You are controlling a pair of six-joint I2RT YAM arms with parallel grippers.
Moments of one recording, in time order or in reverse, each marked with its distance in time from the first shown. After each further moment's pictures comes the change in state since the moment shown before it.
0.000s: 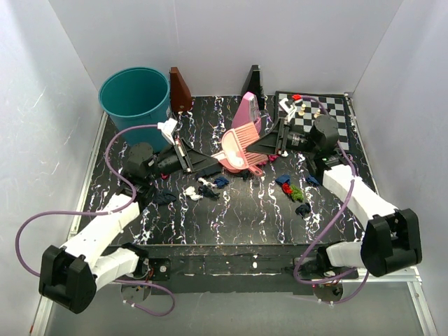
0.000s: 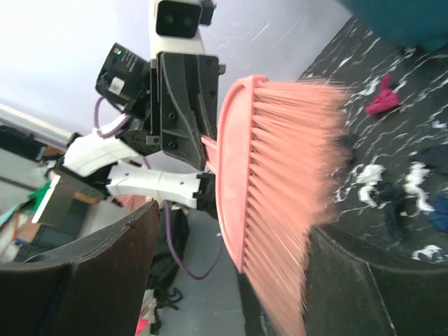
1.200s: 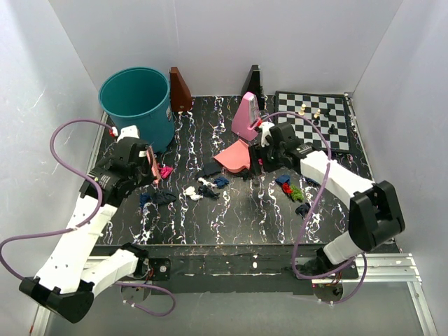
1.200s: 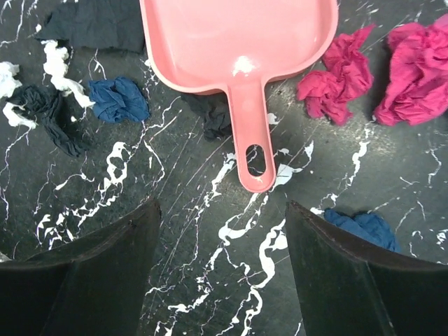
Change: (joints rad) left arm 0.001 -0.105 0.495 -1.466 -1.064 0.591; right arm 0.174 0.162 0.154 -0.945 0.902 -0.940
